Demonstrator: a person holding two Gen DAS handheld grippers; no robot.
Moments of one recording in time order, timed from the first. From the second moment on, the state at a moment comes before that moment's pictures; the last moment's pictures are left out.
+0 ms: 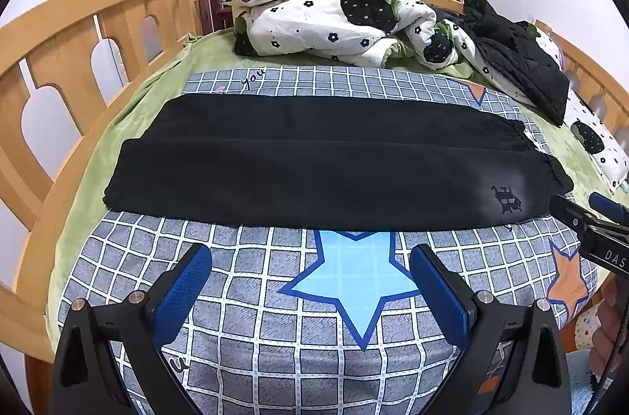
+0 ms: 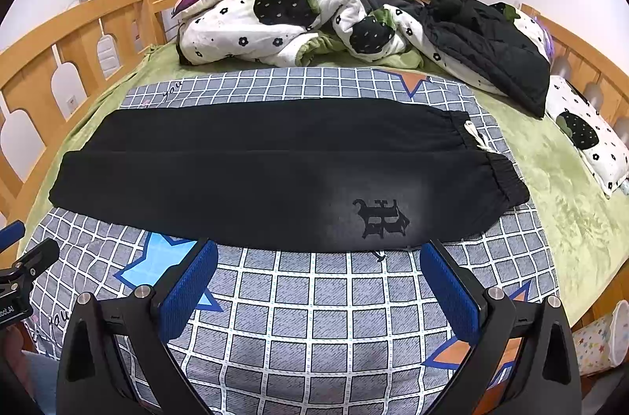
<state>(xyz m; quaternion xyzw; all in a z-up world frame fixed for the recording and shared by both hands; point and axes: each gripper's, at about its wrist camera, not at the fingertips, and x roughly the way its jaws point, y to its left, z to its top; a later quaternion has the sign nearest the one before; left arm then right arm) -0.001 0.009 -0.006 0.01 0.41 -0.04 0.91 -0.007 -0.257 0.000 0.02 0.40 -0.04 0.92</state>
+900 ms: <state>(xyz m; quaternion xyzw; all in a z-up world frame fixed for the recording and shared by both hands) -0.003 0.012 -0.004 0.00 0.41 -0.04 0.91 -0.007 -0.258 -0.001 0.02 0.40 -0.04 0.91</state>
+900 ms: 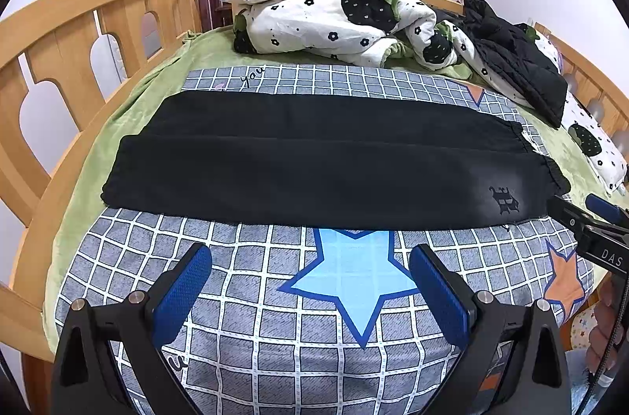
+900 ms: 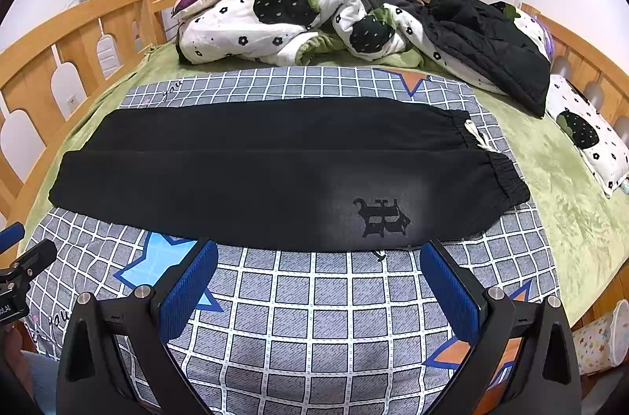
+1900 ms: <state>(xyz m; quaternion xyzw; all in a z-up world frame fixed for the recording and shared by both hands) -0.002 0.016 -0.004 0.00 0.41 -0.04 0.91 -0.007 -0.260 -0.002 0.02 0.40 -0.04 0.92</state>
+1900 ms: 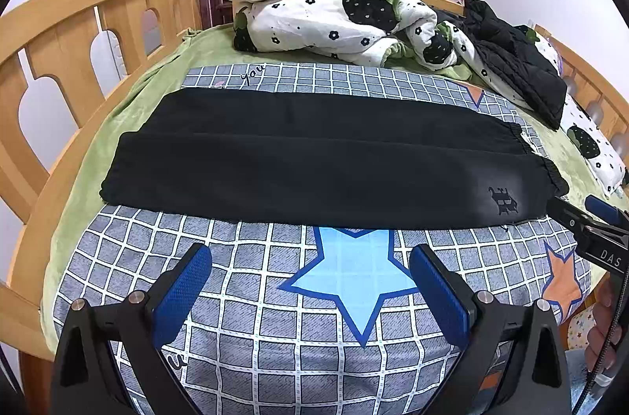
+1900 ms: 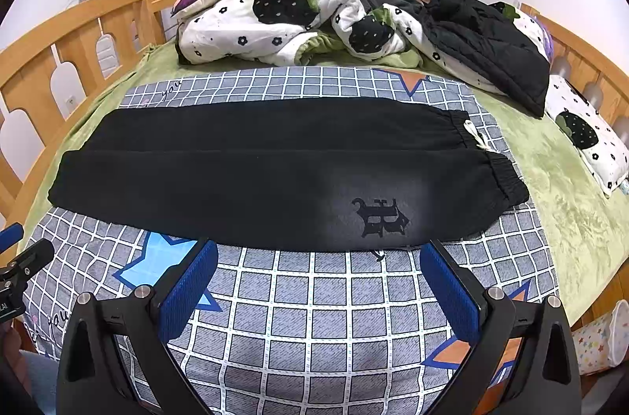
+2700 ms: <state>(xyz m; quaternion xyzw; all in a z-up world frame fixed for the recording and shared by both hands) 0.034 0.009 0.009 -0.02 0.36 -0.08 0.93 0.003 -0.262 0.015 0.08 0.34 -0.02 0.94</state>
